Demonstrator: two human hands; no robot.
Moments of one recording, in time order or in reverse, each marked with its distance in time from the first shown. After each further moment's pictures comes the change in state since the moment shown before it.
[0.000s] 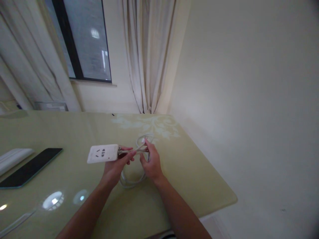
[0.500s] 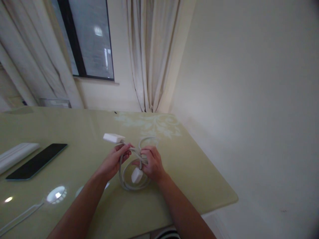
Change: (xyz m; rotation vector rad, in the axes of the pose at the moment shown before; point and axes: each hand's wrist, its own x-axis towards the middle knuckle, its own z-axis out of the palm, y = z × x) left_hand 0.018 0.012 -0.020 -0.218 -0.104 -0.379; right_hand -0.005 -0.003 -0.009 -0.293 -0.093 -0.441
